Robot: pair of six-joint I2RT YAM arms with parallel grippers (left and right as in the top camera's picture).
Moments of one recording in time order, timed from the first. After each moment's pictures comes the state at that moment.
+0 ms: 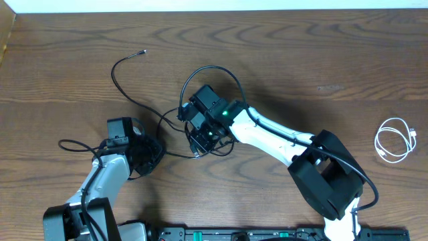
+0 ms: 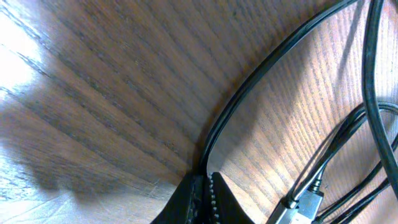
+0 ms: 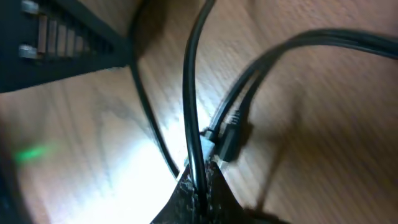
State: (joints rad) left arm 0.16 1.42 0.51 -0.39 0.37 -0.75; right arm 0.82 2.03 1.41 -0.55 -0.37 0.00
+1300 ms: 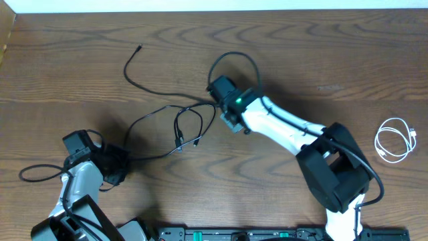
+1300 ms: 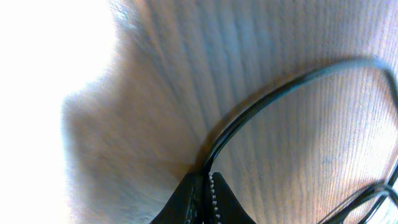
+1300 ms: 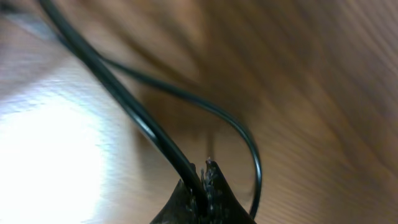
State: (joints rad) left arm 0.56 1.41 0.52 -0.46 0.34 -0.67; right arm 0.68 2.03 1.41 -0.70 0.30 0.03
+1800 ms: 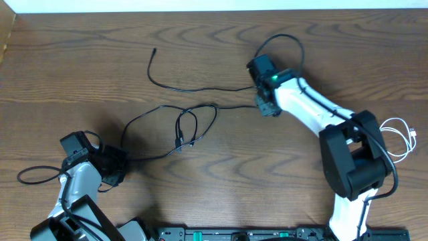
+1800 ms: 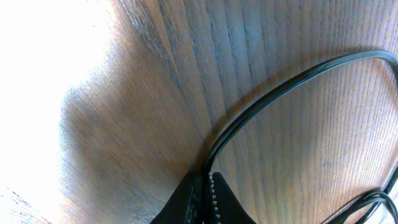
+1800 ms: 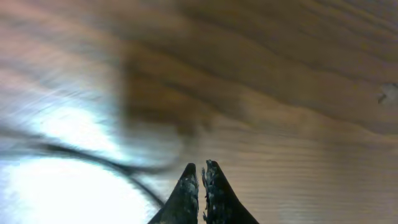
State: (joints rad) left arm 0.57 1.41 0.52 -0.47 0.34 -0.66; right arm 0.44 2.03 1.41 -0.76 0.31 0.15
